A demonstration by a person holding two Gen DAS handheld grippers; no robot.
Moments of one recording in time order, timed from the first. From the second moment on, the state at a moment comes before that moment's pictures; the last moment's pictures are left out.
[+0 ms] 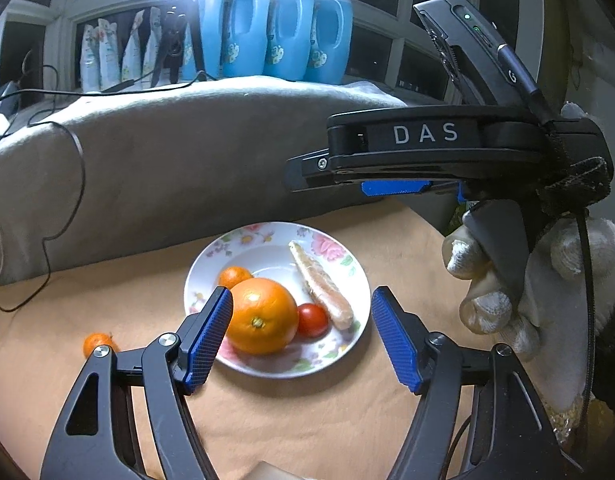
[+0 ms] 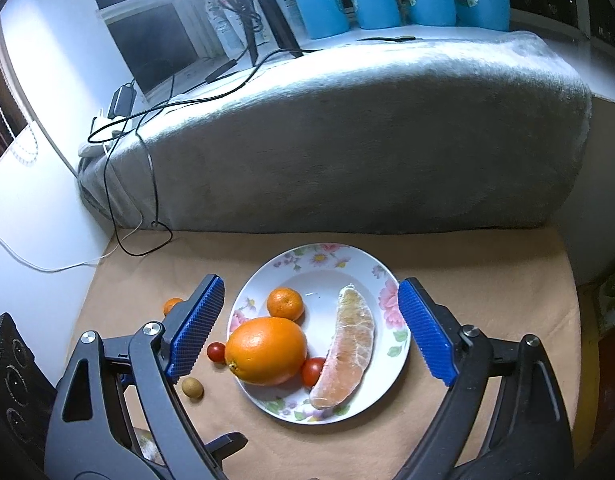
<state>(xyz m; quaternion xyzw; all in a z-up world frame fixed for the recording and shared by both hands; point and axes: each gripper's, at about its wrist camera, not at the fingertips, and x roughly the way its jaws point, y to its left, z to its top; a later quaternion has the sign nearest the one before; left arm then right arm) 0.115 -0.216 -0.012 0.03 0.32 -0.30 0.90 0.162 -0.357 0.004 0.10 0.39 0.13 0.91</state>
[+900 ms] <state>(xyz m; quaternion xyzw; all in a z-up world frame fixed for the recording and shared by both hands) 0.080 -0.076 -0.050 -0.01 0.36 -0.20 0.91 0.167 -0.242 -0.015 0.03 0.41 0.23 0.88</state>
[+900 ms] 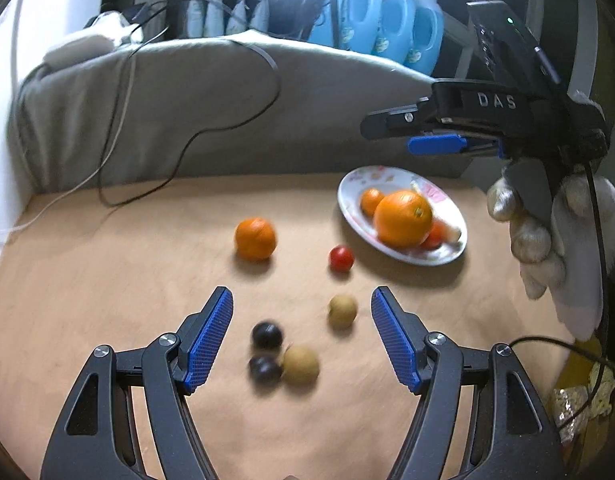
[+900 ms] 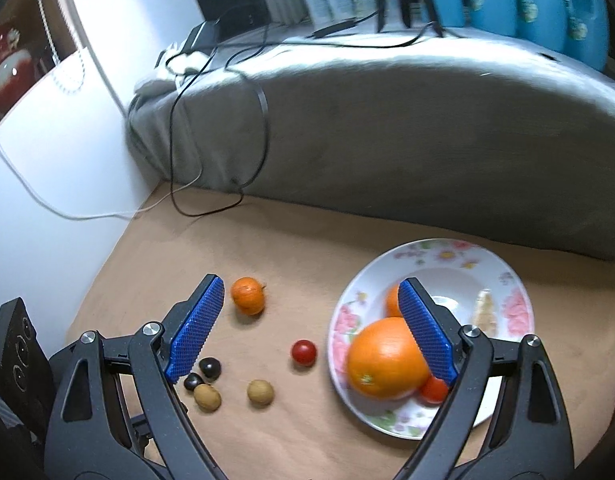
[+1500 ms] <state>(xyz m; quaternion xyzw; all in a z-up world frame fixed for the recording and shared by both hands) 0.075 -0.054 -0.092 -0.03 0.41 -0.20 0.89 0.187 -0.165 -0.054 0.00 0.47 0.27 0.84</state>
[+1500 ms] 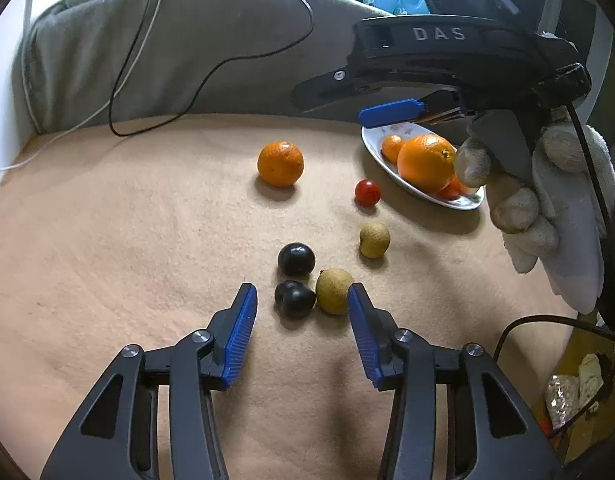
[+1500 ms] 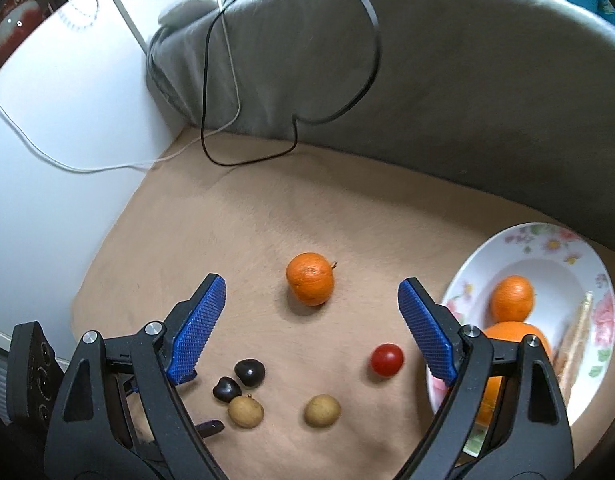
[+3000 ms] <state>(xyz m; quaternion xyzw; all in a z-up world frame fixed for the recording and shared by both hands) 0.089 -0.052 -0.110 -0.02 0.44 -0.23 0.87 0.223 -0.127 -0.105 -0.01 0.55 0.25 0.80</state>
